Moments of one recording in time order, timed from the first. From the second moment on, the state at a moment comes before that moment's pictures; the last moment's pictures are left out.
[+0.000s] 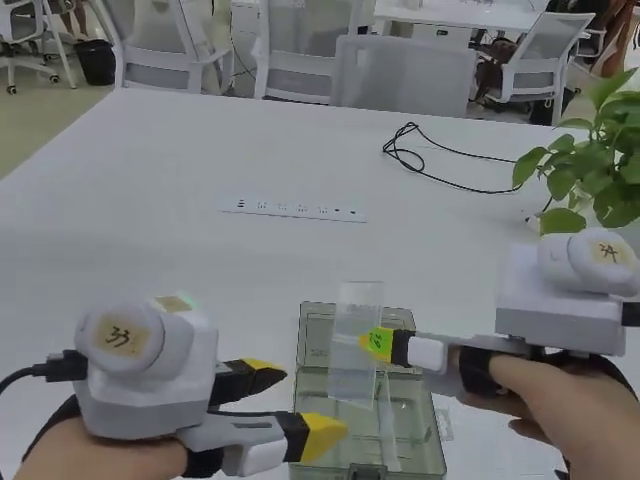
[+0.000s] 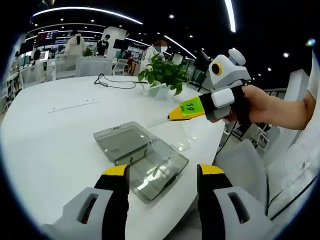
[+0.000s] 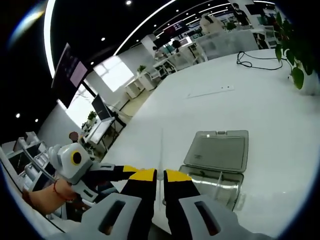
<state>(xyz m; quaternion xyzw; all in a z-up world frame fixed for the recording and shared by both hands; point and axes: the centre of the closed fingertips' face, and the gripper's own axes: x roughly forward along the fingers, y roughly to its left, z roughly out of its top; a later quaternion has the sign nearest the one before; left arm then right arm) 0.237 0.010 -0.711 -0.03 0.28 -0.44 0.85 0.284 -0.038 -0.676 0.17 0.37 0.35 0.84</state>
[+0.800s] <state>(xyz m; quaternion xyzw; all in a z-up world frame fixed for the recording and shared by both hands) 0.225 0.026 -0.741 0.05 0.25 -0.51 0.82 0.289 -0.045 -0.744 0.15 0.58 0.24 0.76</state>
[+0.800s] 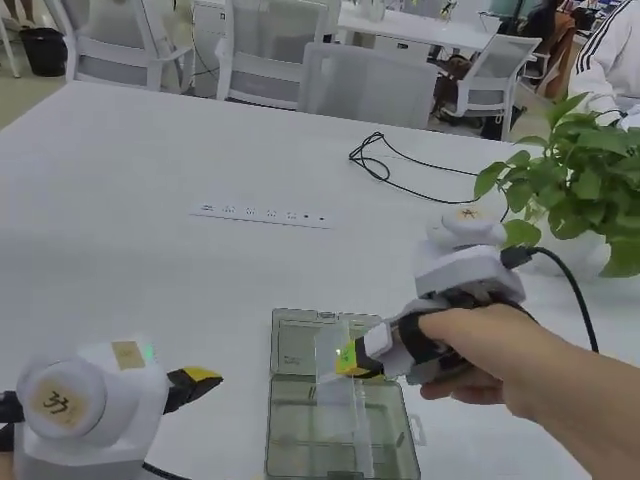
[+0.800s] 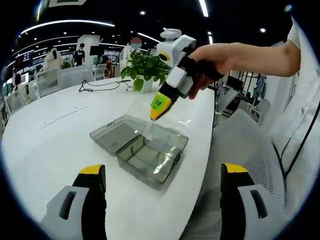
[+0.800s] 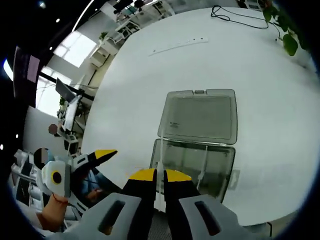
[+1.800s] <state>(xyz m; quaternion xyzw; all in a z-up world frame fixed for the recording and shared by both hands) 0.225 0.023 -0.748 0.02 0.24 -0.53 0.81 0.278 -0.046 -0.798 0.14 0.66 0.16 0.72</state>
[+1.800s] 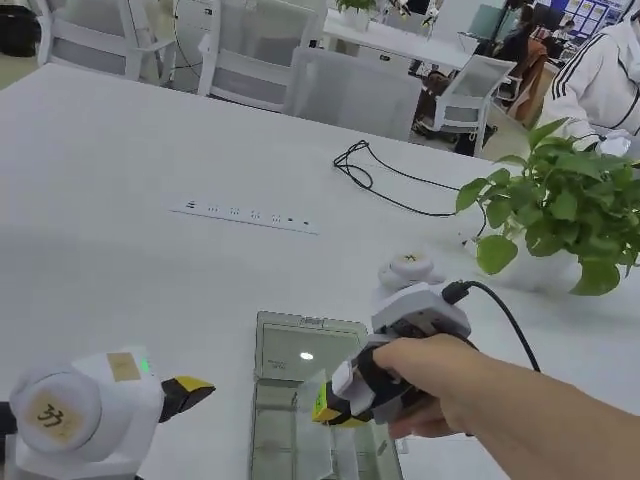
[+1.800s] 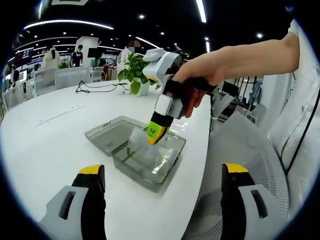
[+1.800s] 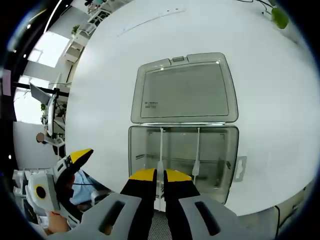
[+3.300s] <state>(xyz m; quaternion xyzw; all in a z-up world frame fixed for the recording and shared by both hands) 0.225 0.021 -0.752 0.01 0.25 -0.53 0.81 0.283 -0.041 -0.797 0.01 0.65 0.20 0.74</state>
